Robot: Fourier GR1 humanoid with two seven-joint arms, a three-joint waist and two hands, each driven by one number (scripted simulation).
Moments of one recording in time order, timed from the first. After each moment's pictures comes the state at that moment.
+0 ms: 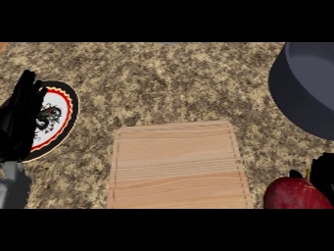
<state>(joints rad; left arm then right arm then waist) -0.16 0.25 0.10 -1.66 0.11 0.16 0.23 0.11 -0.49 0.12 -2.33 0.47 0.09 0.31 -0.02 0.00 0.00</state>
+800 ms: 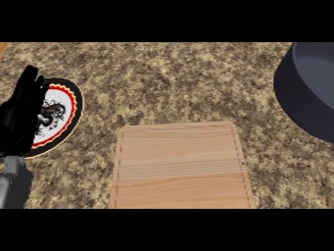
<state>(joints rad) -0.20 0.24 0.11 -1.63 0.10 0.13 0.23 -0.13 -0.57 -0.36 -1.92 0.14 0.19 0.20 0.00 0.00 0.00</state>
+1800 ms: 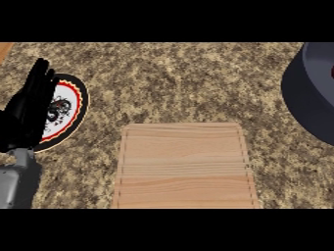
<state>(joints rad) -0.25 0.21 0.09 -1.63 0.08 0.14 0.26 -0.55 -0.65 -0.28 -0.92 0.62 -0.18 -0.25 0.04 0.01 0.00</state>
